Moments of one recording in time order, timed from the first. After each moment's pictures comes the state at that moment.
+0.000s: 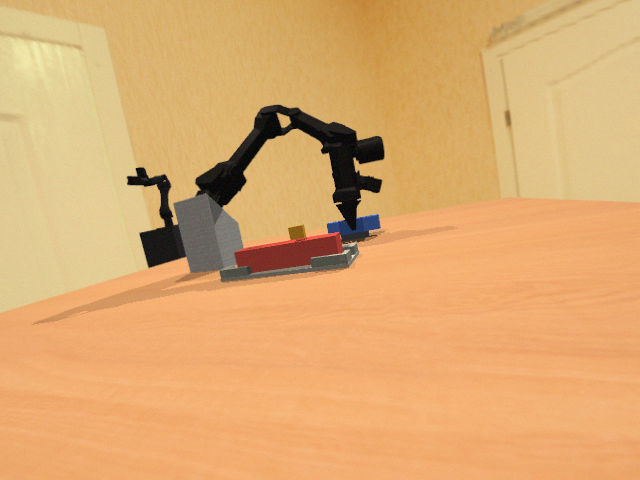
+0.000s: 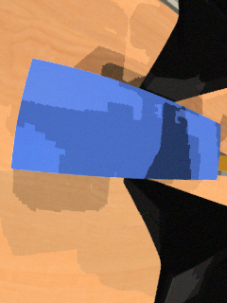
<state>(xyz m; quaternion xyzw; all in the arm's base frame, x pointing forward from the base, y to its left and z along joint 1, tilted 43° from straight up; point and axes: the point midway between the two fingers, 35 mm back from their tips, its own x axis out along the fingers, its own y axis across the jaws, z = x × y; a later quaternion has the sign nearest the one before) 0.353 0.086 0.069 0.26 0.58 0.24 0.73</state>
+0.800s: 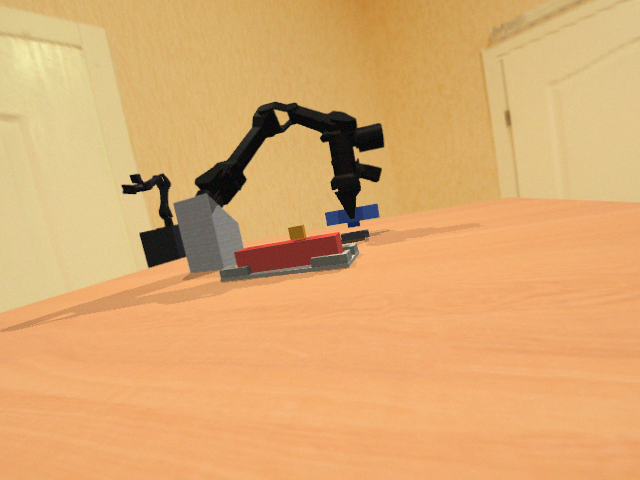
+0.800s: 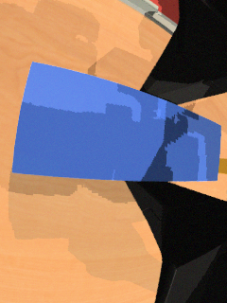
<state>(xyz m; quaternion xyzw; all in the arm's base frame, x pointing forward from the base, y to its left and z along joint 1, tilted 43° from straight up) 0.350 0.064 0.087 0.26 0.59 0.24 0.73</state>
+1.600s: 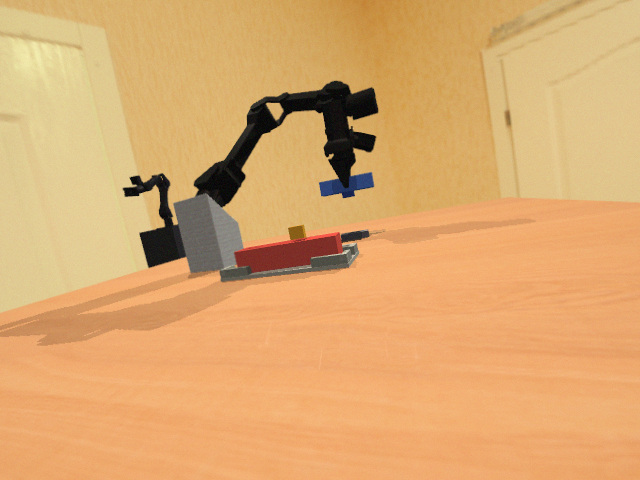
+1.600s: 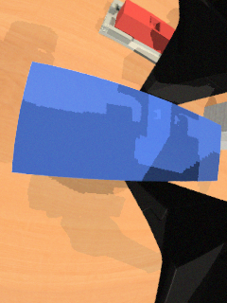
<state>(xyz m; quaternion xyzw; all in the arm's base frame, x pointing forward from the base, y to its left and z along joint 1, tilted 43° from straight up) 0.334 0.014 0.141 0.26 0.59 0.23 0.73</state>
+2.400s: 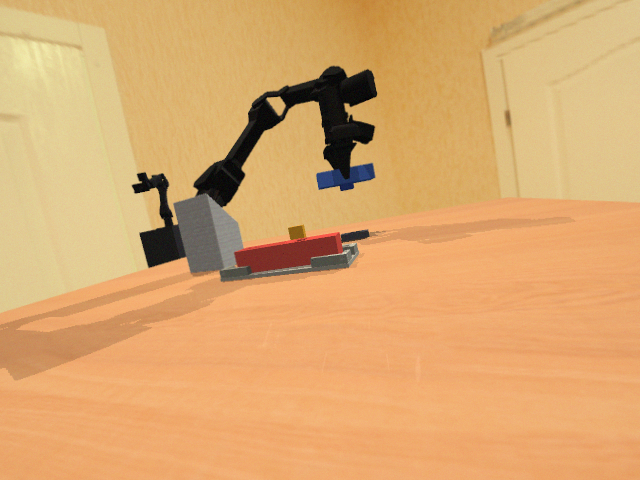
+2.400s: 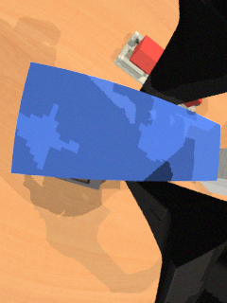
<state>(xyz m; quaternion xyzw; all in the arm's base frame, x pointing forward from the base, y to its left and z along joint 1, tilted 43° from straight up) 0.333 -0.026 0.128 0.17 0.56 0.30 0.76</state>
